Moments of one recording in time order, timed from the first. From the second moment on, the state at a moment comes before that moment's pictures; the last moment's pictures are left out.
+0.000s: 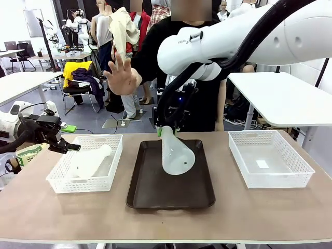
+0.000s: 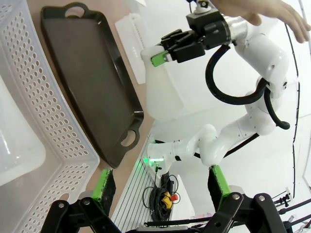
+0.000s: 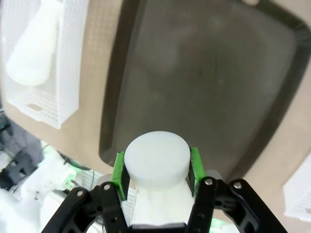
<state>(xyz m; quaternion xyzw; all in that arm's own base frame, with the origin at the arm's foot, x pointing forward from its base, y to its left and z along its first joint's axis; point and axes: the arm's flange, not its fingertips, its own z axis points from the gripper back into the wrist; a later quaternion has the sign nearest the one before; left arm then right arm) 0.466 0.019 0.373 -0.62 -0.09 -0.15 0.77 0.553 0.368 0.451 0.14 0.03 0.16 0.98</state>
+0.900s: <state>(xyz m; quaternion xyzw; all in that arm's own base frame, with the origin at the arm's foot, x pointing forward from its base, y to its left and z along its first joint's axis) 0.466 0.019 0.373 -0.62 -0.09 -0.15 0.77 0.555 0.369 0.448 0.14 0.03 0.16 0.98</state>
